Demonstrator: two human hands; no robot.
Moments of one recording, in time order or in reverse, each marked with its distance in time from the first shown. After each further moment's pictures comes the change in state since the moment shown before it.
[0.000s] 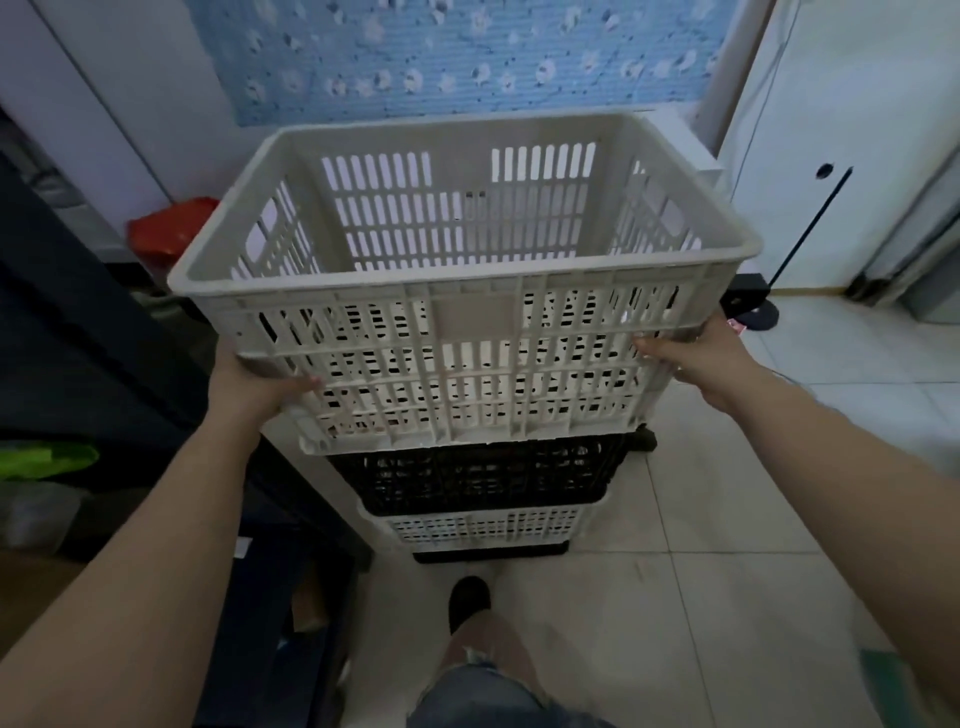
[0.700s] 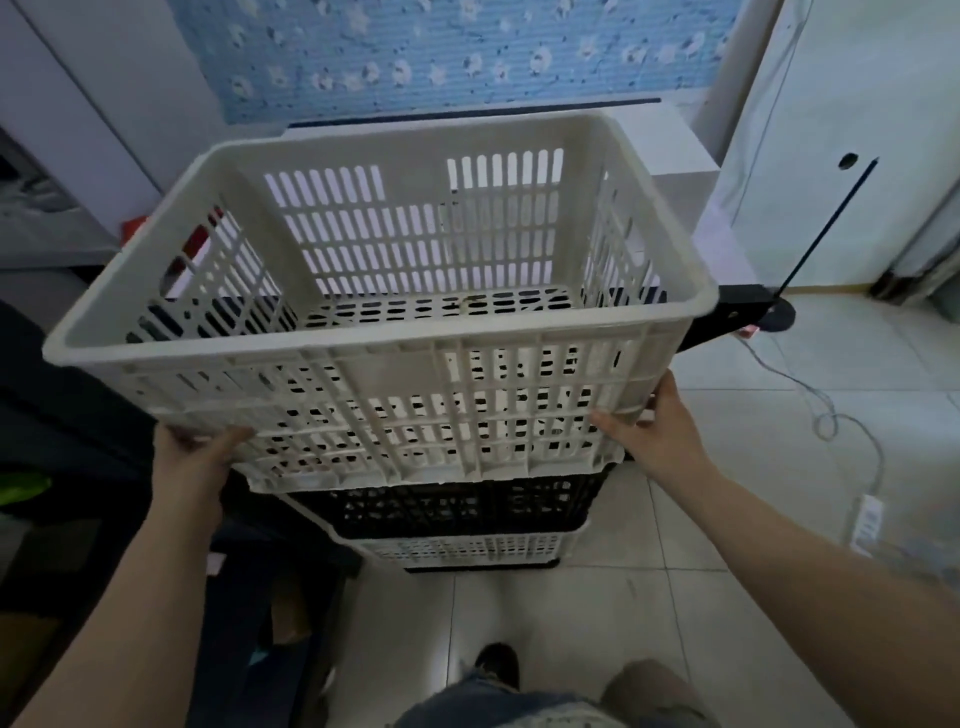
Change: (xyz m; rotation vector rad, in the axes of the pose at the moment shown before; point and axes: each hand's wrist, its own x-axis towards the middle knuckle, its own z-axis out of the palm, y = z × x) left_hand -0.014 -0.029 0.035 -0.181 0.203 -0.085; right_hand 0.007 0.049 -0.009 -0.262 -0.028 -0.133
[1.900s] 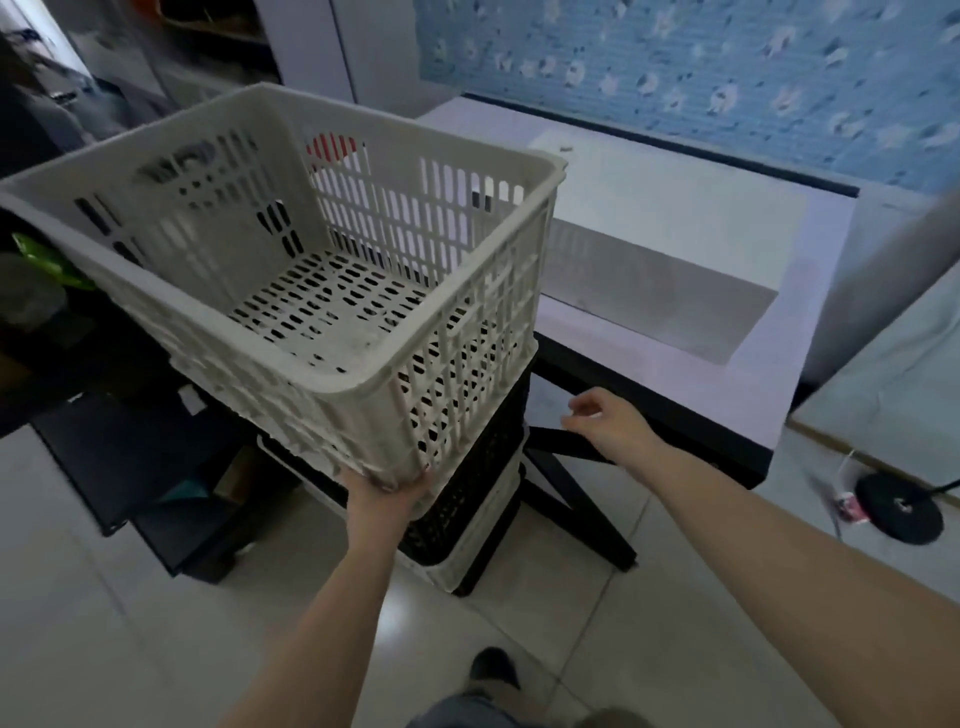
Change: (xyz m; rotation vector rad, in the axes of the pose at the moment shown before) left_hand -0.243 -0.058 0.347 -0.035 0.254 -0.253; right_hand 0.230 0.049 -0.128 -0.336 -0.727 -0.074
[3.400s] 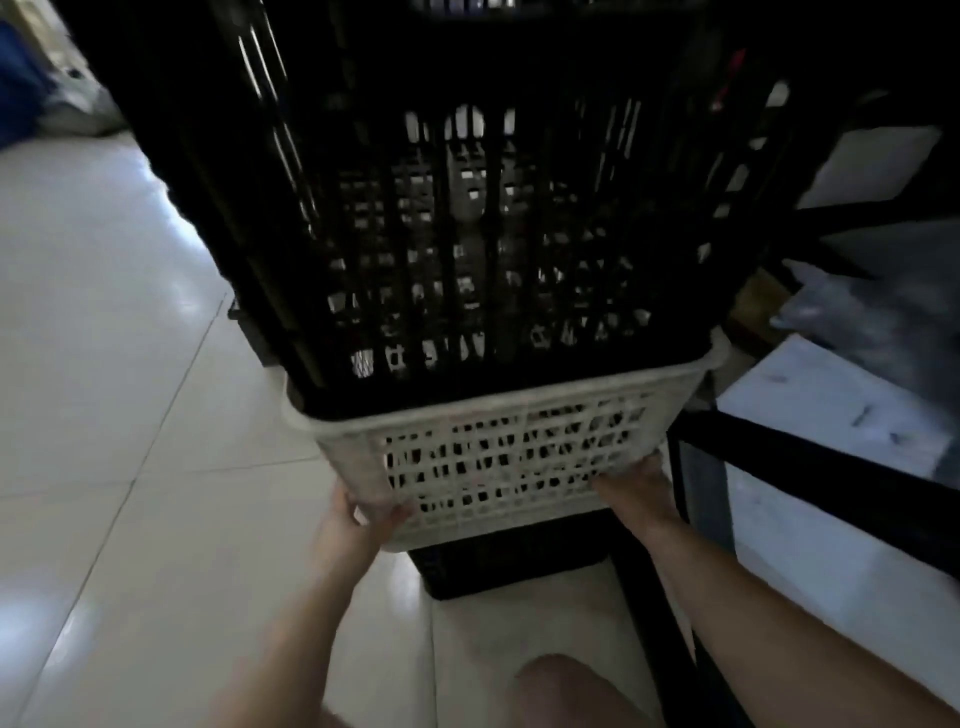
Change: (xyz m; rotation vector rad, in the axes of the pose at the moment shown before) left_hand 0.163 -0.422 0.186 -0.184 0.589 -0.144; right_hand 0.348 0.354 0.288 -0.149 -0.424 -0.198
